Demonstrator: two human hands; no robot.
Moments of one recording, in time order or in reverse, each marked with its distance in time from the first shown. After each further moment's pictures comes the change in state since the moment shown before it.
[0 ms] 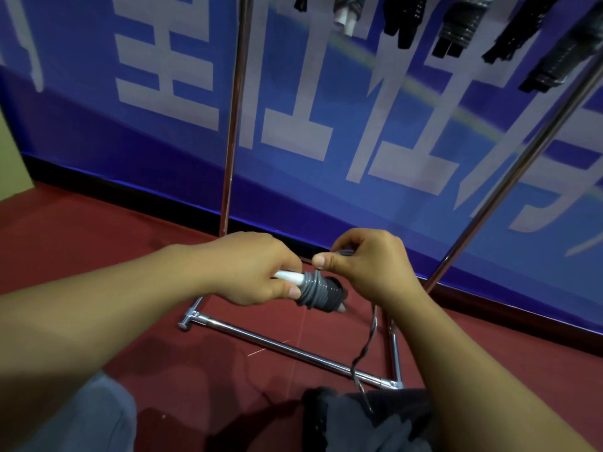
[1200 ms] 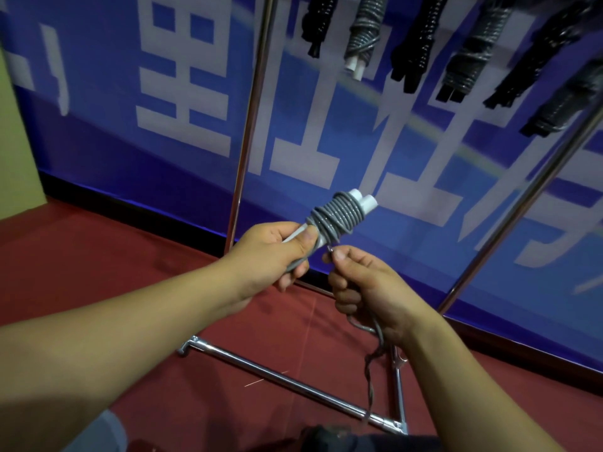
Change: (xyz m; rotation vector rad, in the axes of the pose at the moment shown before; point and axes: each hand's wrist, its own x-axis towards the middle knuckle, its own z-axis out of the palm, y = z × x) left_hand 0.011 0.018 -0.012 -1.328 0.468 -0.157; right_hand 0.009 -0.018 -0.003 1.156 -0.482 0.178
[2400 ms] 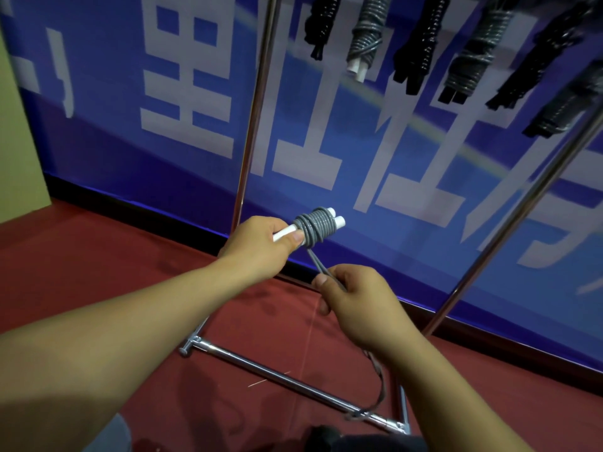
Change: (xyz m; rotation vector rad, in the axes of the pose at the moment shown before) left_hand 0.031 -0.022 -0.024 0.632 0.313 0.006; right_hand -0.017 0.004 0.027 -1.043 0.315 -0.138
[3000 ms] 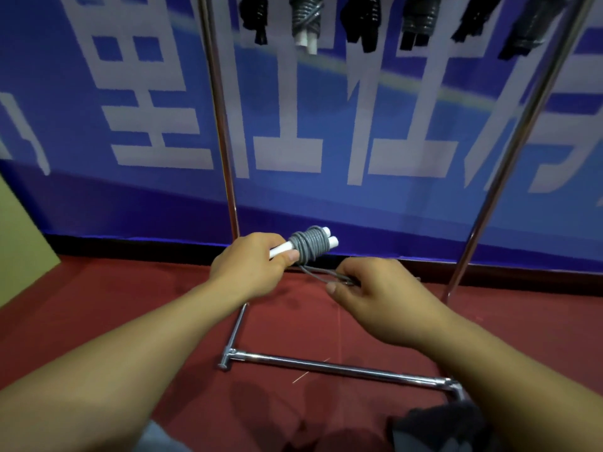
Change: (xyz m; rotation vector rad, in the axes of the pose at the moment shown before) left_hand 0.008 -0.011 -0.007 0.518 -0.187 0.085; right_hand -0.012 0.013 -0.002 -0.188 0.005 -0.105
